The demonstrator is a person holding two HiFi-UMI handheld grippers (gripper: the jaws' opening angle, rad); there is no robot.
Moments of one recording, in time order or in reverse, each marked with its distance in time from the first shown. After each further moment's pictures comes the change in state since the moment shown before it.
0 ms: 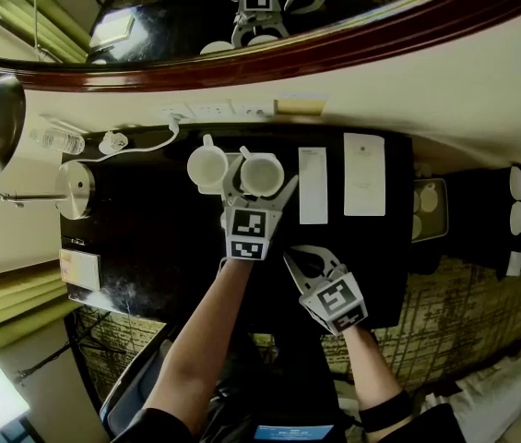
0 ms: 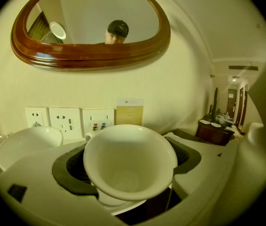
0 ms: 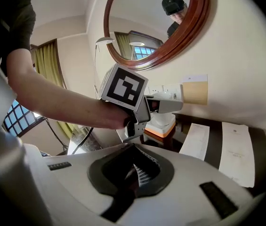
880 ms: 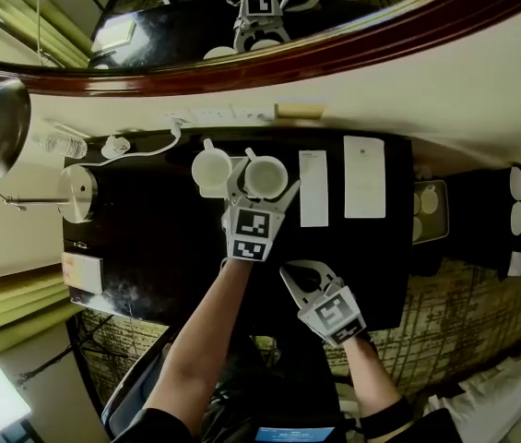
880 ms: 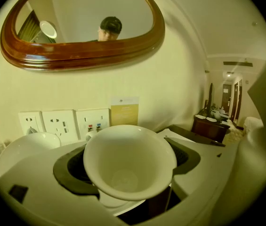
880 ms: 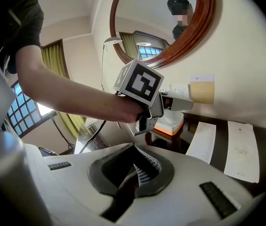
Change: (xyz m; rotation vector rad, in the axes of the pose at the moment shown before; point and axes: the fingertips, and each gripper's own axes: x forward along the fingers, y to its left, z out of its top) left arm 0.003 -0.007 0.001 0.054 0.040 -0.048; right arm -0.006 0.027 0.000 -0.033 0.001 0.047
